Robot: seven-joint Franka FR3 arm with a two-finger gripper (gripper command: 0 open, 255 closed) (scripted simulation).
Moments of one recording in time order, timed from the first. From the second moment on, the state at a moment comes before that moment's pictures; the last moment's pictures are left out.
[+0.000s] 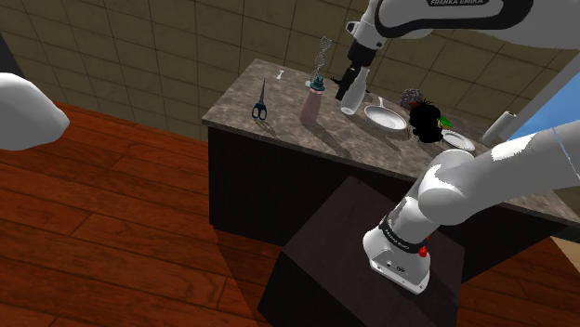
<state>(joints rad) -0.02 -0.56 -0.27 -2.41 -0.12 1.94 -0.46</state>
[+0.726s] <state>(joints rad) 0.02 -0.20 -0.52 -2.19 0.01 2.13 -0.85</state>
